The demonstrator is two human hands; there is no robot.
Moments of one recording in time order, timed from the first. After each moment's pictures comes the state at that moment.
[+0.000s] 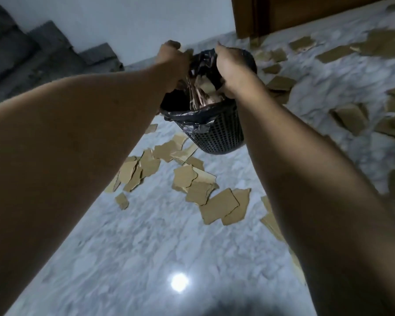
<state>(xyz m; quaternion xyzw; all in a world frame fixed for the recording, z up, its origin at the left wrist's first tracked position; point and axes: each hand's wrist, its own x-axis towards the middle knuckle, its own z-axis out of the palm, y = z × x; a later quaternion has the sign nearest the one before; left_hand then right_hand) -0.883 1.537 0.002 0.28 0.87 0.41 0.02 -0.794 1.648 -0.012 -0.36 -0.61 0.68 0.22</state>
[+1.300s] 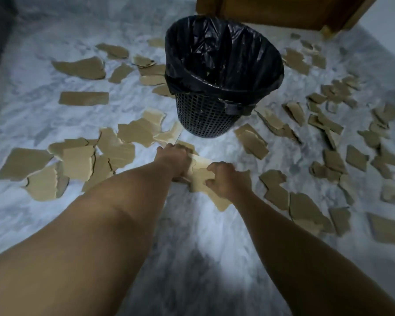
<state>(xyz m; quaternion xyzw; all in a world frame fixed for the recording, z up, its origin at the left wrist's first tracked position) -0.975 1.381 -0.258 0.57 0.79 -0.07 0.21 -0.795 1.437 -0.268 -0.49 -0.84 0.21 -0.08</state>
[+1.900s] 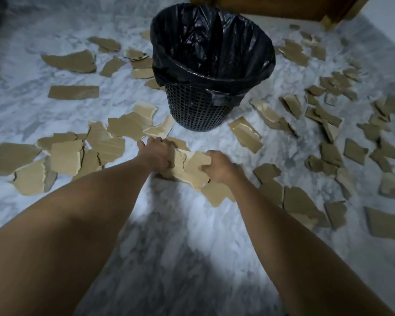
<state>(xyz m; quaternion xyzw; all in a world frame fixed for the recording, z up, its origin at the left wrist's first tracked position) -0.979 1.373 -0.262 0.50 0.84 -0.08 0.20 -0.795 1.464 -0.261 -0.50 -0.80 0.32 -0.10</state>
